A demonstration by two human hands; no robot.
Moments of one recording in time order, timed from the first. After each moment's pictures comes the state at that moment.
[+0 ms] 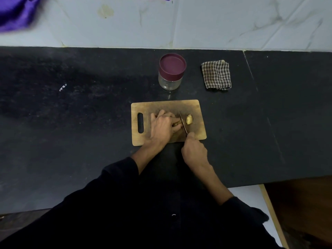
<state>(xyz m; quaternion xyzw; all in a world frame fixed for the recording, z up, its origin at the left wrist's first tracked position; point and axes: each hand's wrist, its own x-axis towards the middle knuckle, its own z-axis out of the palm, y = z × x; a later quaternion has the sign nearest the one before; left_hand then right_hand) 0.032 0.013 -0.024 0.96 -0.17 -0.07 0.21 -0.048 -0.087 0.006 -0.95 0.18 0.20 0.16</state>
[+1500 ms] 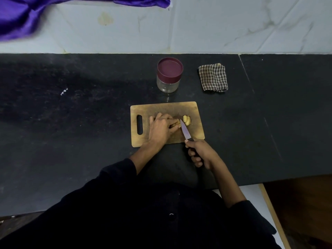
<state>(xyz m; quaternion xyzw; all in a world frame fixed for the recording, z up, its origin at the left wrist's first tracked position) 0.032 0.017 -0.035 0.95 -0.17 -0.07 0.24 -0.053 -0.133 0.010 -0.66 0.33 0.33 0.59</state>
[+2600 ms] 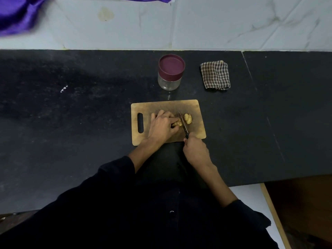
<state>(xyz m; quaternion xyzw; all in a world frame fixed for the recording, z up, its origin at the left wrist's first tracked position) 0.033 0.019 -0.024 0.96 -0.20 -0.08 0.20 -0.053 -0.102 -0.001 -0.93 0.17 0.19 0.25</state>
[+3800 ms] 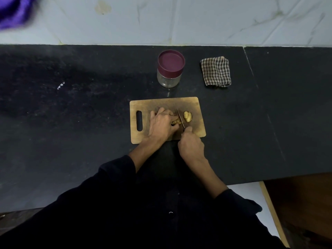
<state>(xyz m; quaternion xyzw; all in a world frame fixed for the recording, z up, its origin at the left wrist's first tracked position) 0.033 0.015 -0.017 0.96 -0.19 -0.11 0.18 -0.039 -0.082 0.002 -0.95 0.19 0.17 0.18</state>
